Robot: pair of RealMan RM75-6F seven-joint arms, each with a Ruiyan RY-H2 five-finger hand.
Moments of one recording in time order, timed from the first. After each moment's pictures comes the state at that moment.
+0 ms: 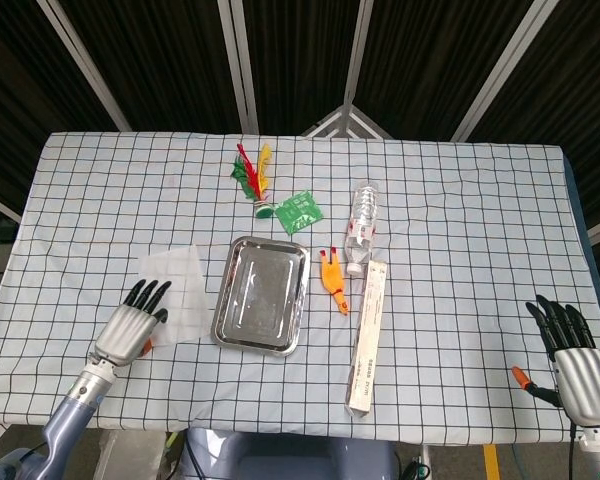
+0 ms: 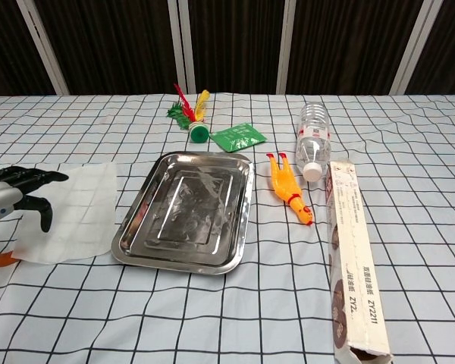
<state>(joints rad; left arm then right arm) -0.37 -1.56 0.01 -1.28 1.54 1.19 0.34 0.03 -1.12 0.00 -1.54 -1.64 1.57 0.14</state>
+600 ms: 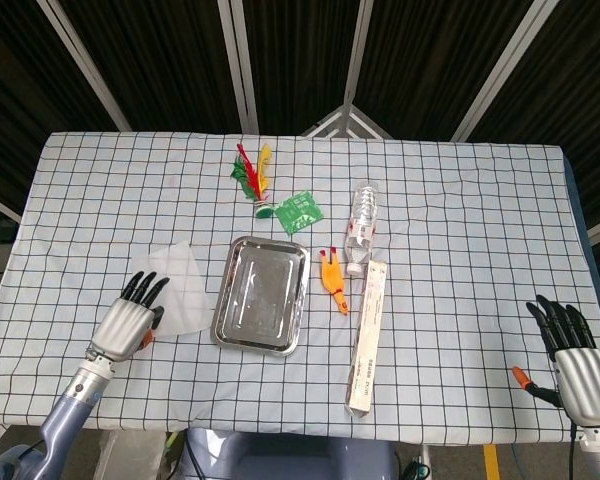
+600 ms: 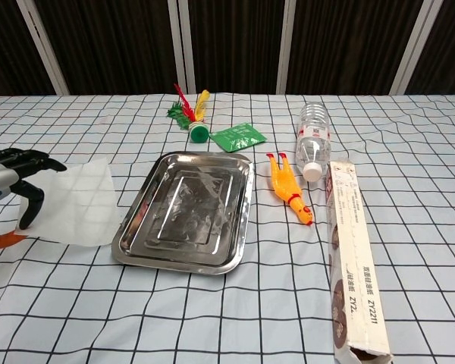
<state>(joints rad) -0.37 -1.53 0.00 -1.29 1.56 1.24 0.31 0.03 -1.12 0.00 -1.54 -1.64 1.57 0.14</state>
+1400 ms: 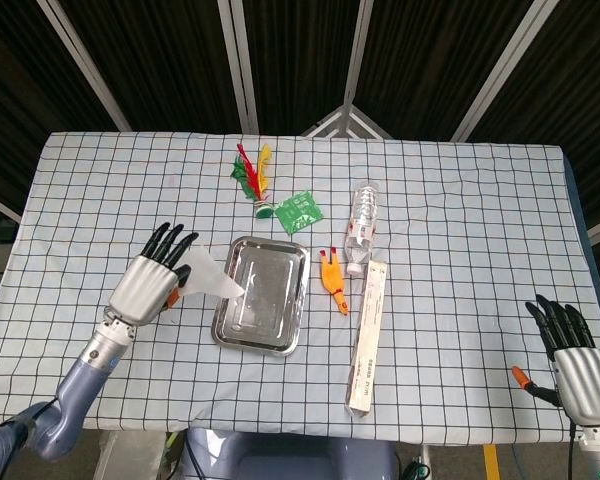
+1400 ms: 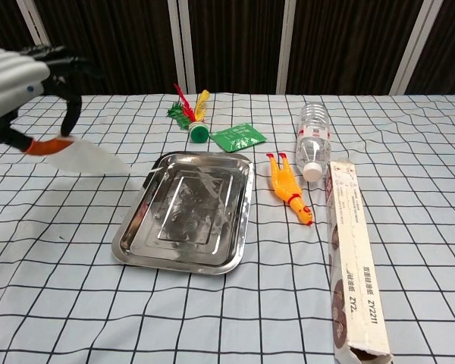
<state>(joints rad) -0.53 -1.46 -0.16 -1.47 1.62 1.26 0.37 0.04 -1.12 0.00 -1.54 -1.64 1.57 0.14</state>
